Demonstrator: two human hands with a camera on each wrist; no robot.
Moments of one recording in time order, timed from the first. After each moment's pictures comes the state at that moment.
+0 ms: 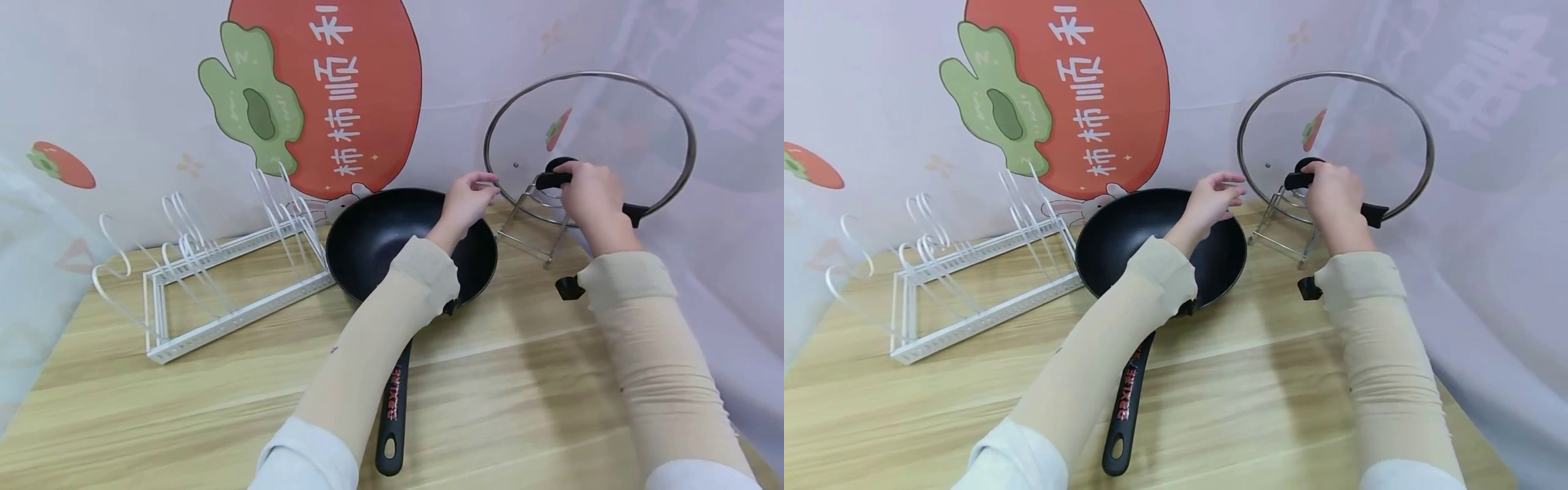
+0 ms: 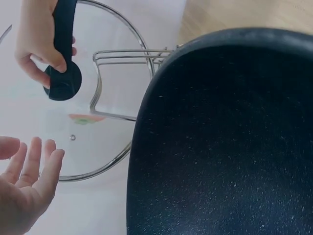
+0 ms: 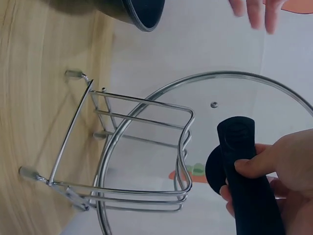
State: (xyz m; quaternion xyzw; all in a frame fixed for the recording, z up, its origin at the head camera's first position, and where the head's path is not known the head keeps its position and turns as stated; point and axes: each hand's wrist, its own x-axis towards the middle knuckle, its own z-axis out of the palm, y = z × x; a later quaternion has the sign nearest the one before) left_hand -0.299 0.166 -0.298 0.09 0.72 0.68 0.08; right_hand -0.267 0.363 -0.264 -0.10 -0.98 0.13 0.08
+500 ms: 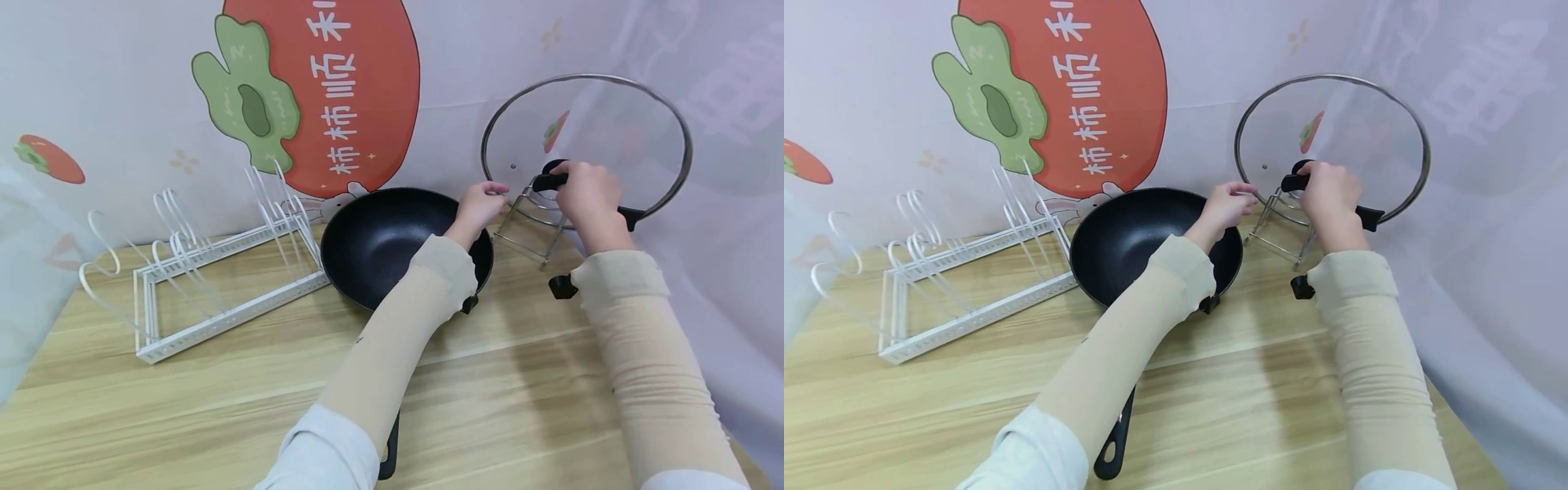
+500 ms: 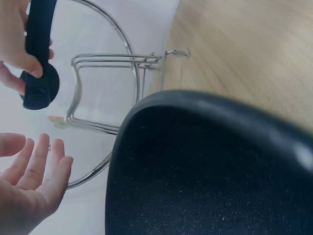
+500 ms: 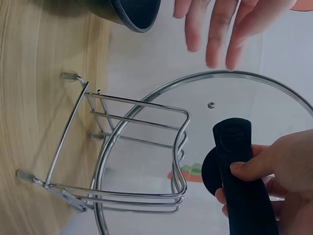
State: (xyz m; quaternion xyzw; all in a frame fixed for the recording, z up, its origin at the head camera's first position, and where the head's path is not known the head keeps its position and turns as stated) left_hand -0.304 0.196 -0.310 0.08 0.76 0.63 0.08; right_hand -0.269 0.358 -0.259 -0.12 -0.98 0.12 0.06
